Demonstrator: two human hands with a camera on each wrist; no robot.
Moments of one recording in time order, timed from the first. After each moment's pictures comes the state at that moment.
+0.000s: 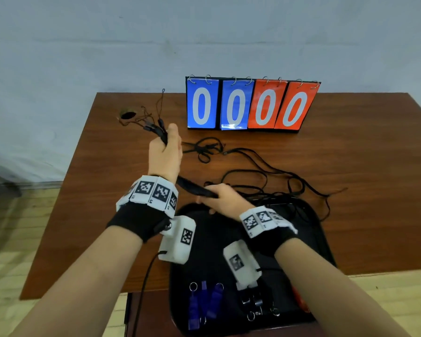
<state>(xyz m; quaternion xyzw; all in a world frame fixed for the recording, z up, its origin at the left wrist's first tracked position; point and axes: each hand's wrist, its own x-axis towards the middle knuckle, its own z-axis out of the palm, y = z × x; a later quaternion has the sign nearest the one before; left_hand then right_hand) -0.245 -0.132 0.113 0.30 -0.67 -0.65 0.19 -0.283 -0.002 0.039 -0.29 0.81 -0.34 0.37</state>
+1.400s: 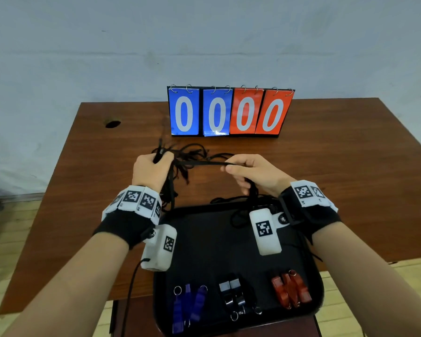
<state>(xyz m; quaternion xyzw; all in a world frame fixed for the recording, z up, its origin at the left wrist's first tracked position) -0.240 -0.123 0.111 0.37 -0.75 -0.55 0.09 -0.334 0.074 0.115 -0.24 0.72 -0.53 0.38</state>
